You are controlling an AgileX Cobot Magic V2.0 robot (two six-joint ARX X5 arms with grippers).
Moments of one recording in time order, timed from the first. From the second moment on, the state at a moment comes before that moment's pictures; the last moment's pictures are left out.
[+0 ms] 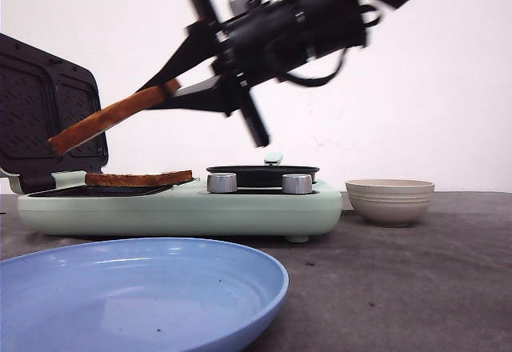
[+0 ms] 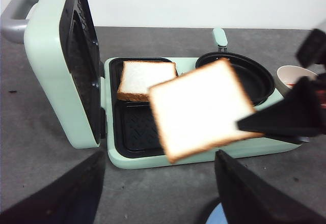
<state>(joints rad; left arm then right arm) -0.23 0.41 0.69 -0.59 0.07 -0.10 0.73 1.83 1.17 0.27 -0.58 0.90</state>
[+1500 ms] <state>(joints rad) -0.23 0.41 0.69 -0.59 0.07 -0.10 0.82 1.99 1.40 0.06 -0.28 0.77</state>
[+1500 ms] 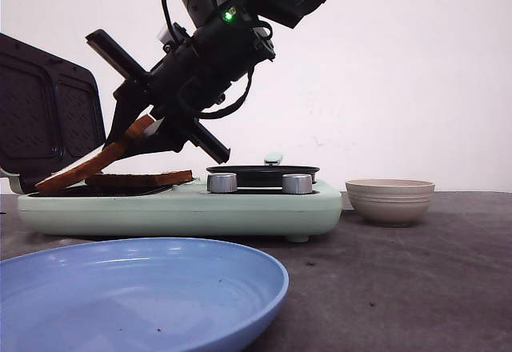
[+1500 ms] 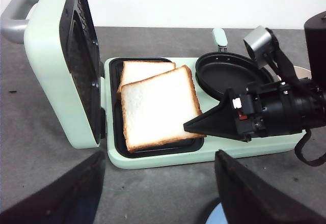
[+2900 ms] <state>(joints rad) -0.23 0.41 0.69 -0.59 0.07 -0.10 0.84 1.99 1.59 -0.26 -0.17 0.50</state>
